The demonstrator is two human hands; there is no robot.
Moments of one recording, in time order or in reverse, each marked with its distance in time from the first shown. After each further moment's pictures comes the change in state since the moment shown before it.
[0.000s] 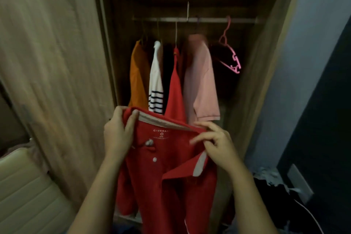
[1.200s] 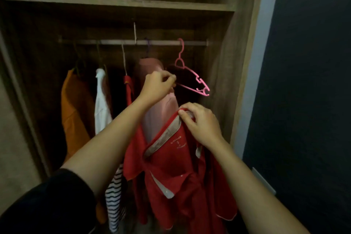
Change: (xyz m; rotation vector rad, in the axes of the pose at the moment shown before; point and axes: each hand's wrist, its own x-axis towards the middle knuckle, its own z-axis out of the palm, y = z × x) left_hand 0.191 0.129 0.218 -0.393 -0.635 0.292; right_hand 0.160 0.045 -0.045 -0.469 0.312 0.080
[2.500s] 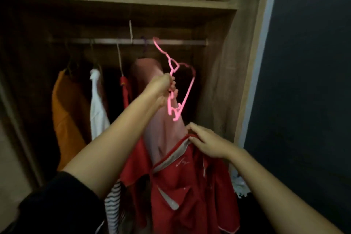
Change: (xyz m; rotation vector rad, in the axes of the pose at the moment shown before) left_hand 0.035 0.008 0.025 -0.800 0.000 -0.599; right_hand 0.001 0.063 0.009 -0.009 -0.557 -0.028
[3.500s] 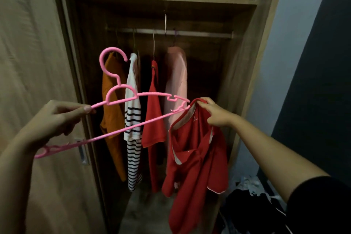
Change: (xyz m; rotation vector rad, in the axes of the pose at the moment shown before) left_hand -0.270 0.002 -0.214 0.805 0.241 0.382; right_hand -0.001 -0.008 -0.018 -0.037 -0.179 0.049
